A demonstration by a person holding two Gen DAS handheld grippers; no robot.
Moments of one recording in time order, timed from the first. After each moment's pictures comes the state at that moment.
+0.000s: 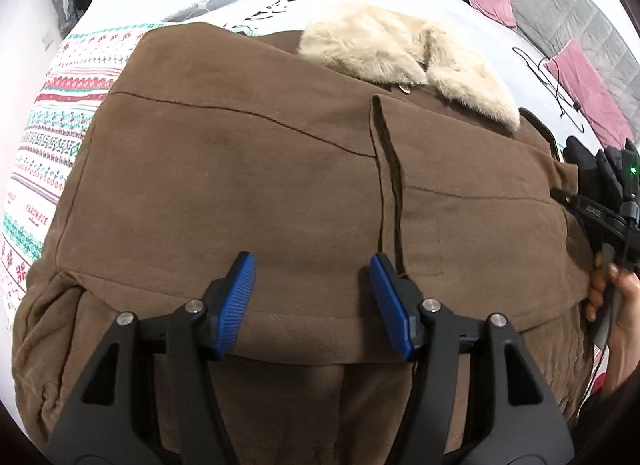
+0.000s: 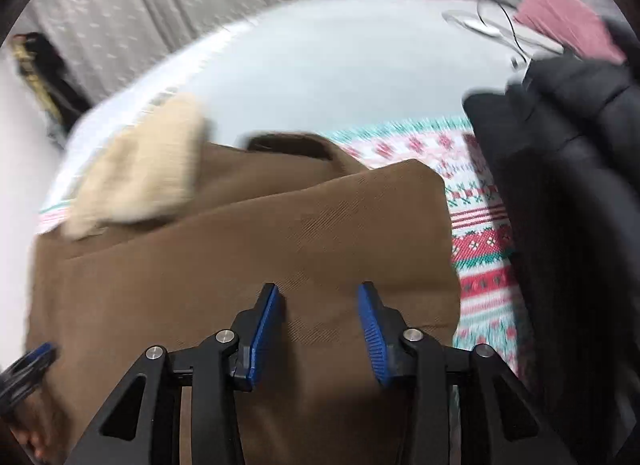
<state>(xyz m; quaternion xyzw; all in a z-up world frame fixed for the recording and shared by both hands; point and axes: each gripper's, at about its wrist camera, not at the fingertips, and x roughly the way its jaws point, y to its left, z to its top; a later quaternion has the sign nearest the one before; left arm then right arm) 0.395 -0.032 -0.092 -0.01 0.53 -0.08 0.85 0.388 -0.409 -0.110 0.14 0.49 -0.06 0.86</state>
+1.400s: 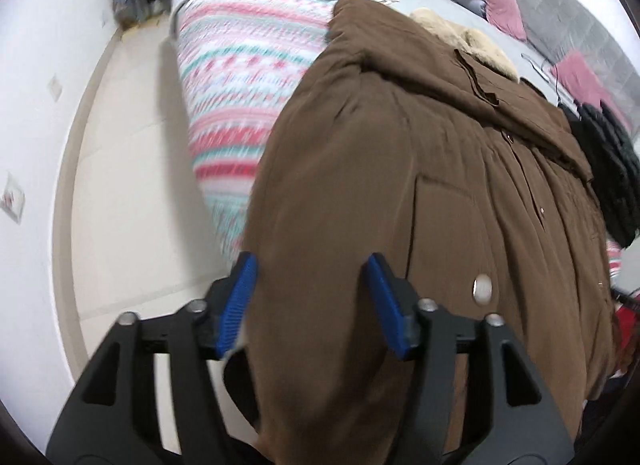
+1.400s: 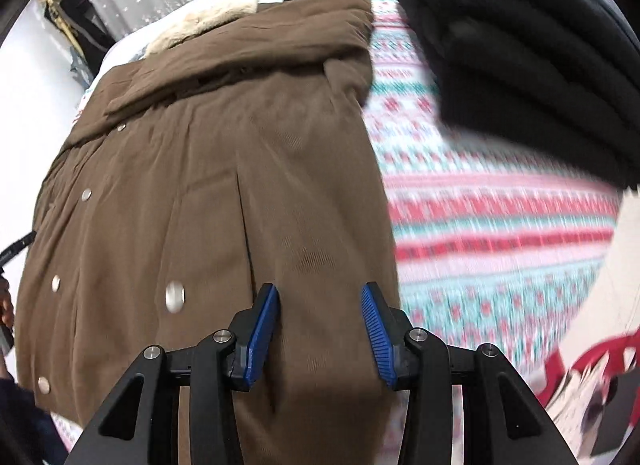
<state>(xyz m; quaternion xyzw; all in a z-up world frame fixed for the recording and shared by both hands) 0.185 0.166 -0.085 -0.05 0.51 -0.04 0.86 0.053 -0.374 -0.099 0.14 0.55 -0.01 0.83</state>
